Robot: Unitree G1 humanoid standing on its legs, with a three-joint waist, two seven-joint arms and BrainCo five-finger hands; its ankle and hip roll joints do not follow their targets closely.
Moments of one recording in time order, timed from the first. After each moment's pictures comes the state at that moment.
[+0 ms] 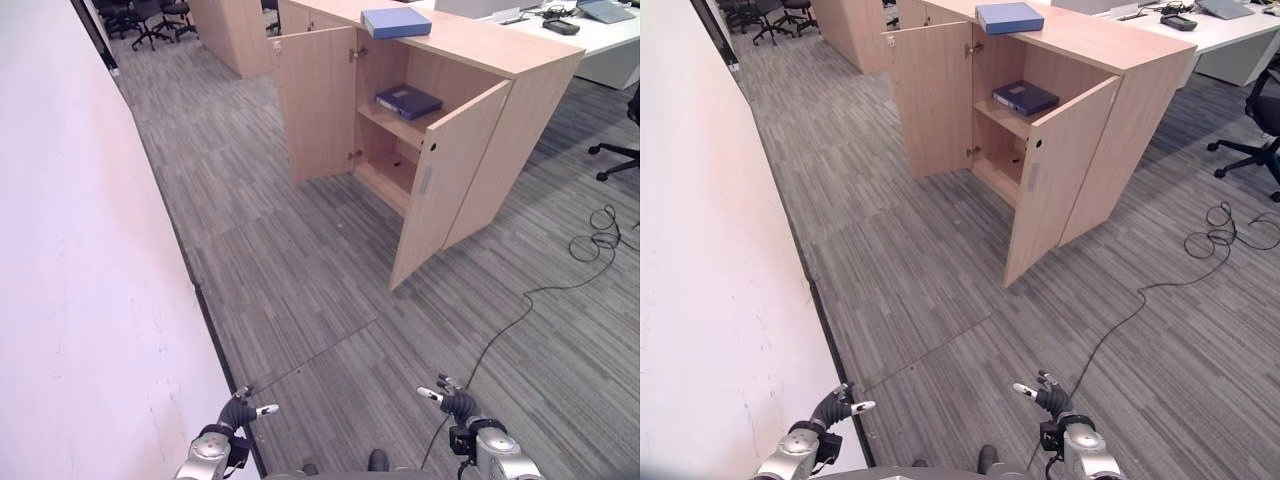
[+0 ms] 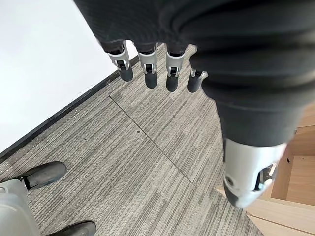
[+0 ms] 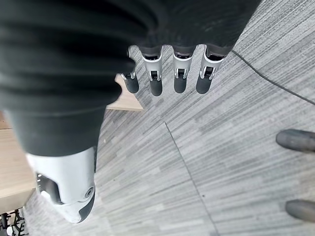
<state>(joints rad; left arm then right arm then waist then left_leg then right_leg) 0.01 0.25 -0.20 0.93 -0.07 -0.09 0.01 0.03 -0.32 0.20 0.83 0.33 -0.08 0.04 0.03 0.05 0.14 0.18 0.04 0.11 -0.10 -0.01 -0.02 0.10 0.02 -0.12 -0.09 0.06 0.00</state>
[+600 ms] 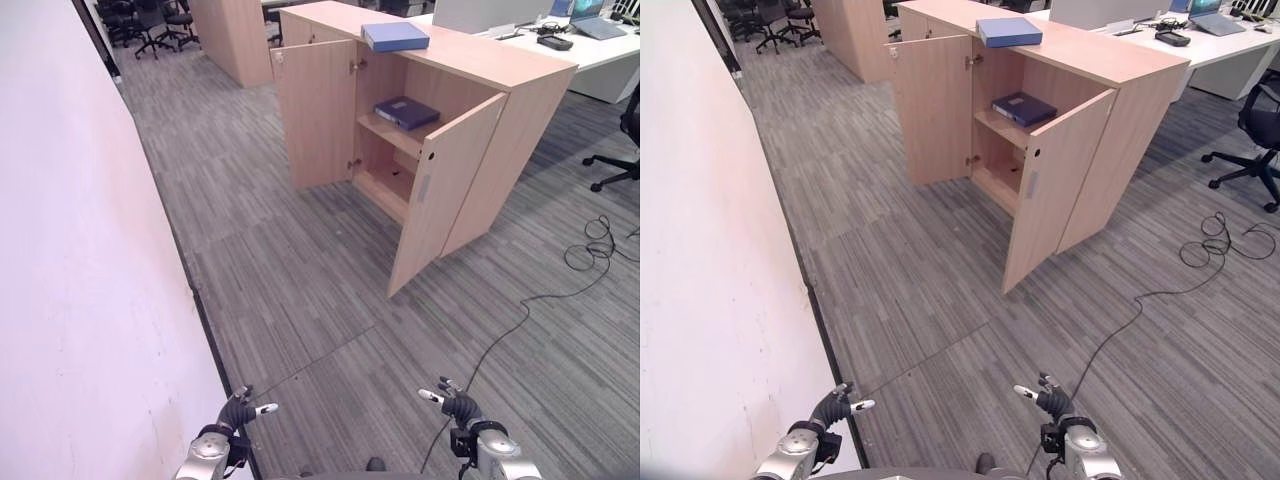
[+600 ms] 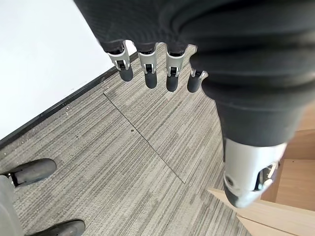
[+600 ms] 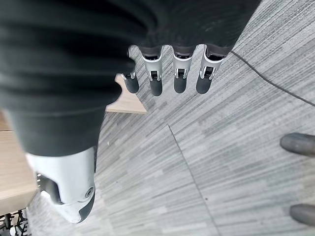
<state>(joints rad) 0.01 0.25 -0.20 0.93 -0.10 -0.09 0.01 0.04 -0.32 0.19 0.84 0.33 -0.07 0.04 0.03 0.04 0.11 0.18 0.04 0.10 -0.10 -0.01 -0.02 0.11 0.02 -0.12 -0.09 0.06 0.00</state>
